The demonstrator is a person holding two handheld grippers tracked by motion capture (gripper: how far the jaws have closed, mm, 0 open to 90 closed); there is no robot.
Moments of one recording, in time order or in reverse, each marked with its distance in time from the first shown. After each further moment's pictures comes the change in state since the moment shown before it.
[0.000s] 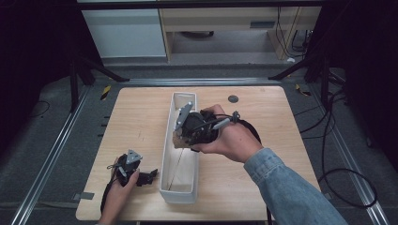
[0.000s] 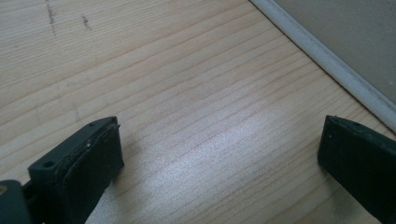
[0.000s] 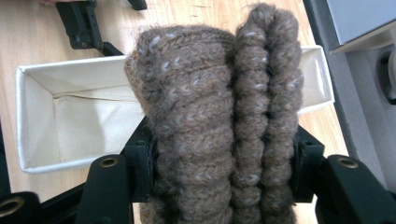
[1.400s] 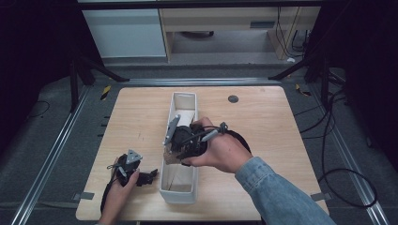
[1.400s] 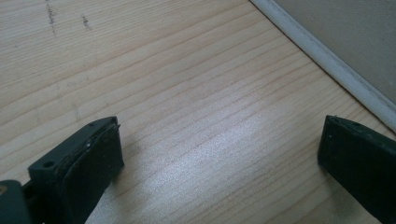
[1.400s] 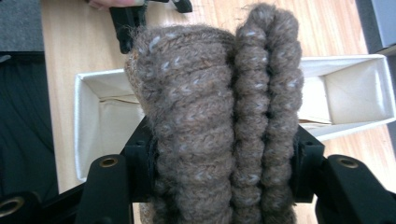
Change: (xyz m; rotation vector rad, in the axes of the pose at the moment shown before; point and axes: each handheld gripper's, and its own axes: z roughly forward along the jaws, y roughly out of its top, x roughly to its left) left arm 0.000 0.000 0.000 -0.003 0.002 -0.003; right arm 0.031 0.012 0.015 0.011 0.113 -0.020
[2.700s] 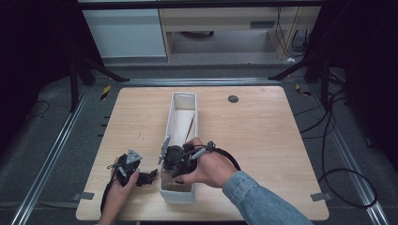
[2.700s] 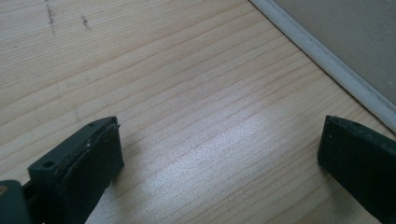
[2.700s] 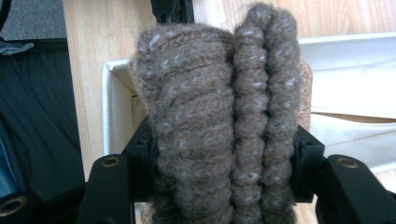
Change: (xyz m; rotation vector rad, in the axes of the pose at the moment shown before) left arm 0.000 0.000 0.000 -0.004 -0.001 0.000; right arm 0.032 -0.006 0.059 0.070 0.105 0.030
